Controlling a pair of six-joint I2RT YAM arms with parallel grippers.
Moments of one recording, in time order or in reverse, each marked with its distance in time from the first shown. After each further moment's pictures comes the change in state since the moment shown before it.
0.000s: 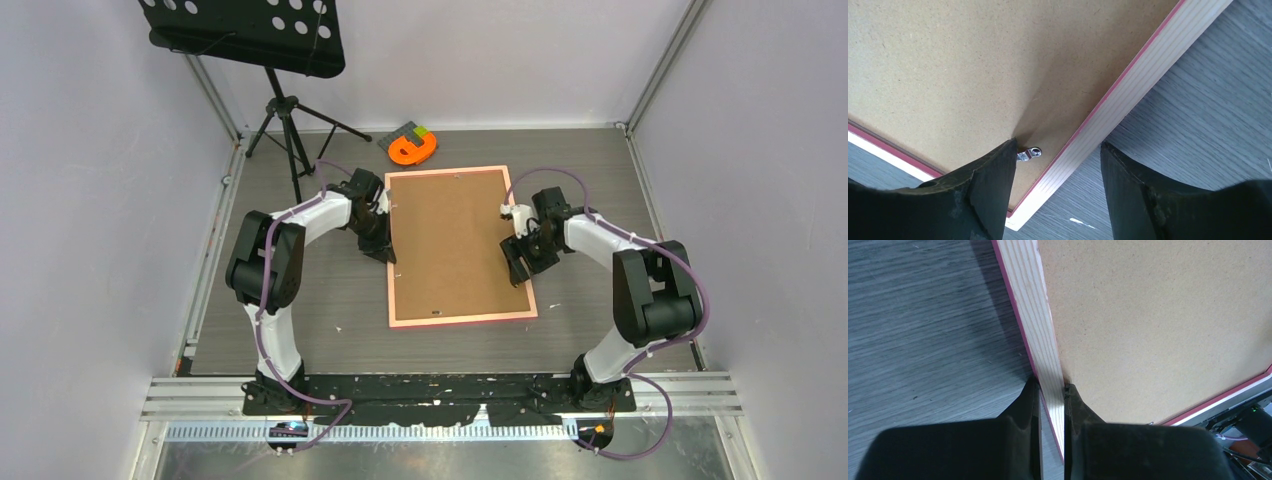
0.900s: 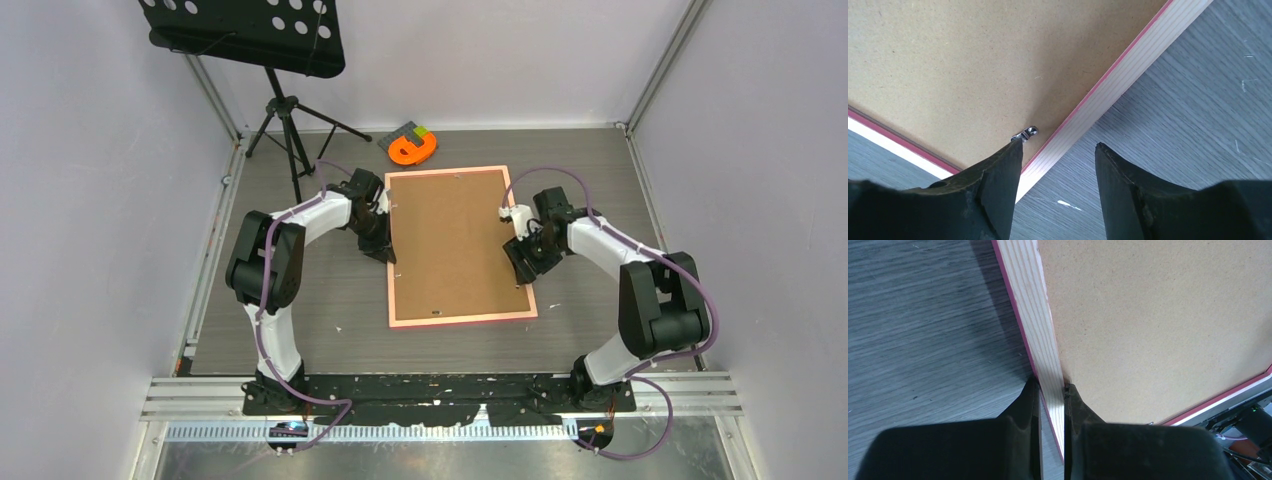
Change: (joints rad) left arm 0.000 0.000 0.000 0.000 0.000 0.000; right arm 0.016 -0.067 -0.013 -0.038 0.048 -0.094
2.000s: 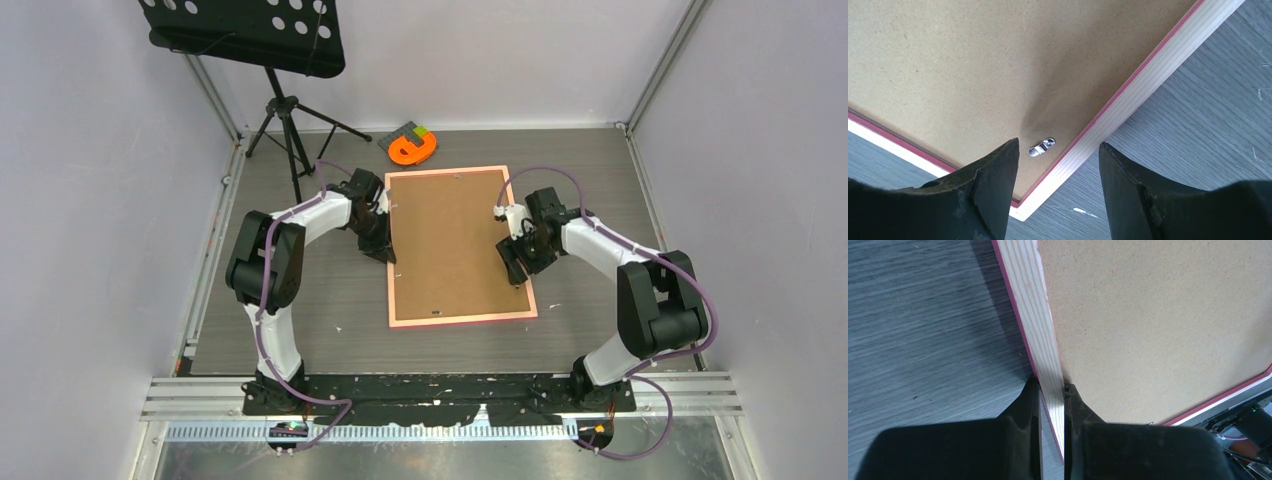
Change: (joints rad) left arm 0.000 0.000 0.000 0.000 0.000 0.000; right arm 0.045 0.000 0.010 0.016 0.005 0.094
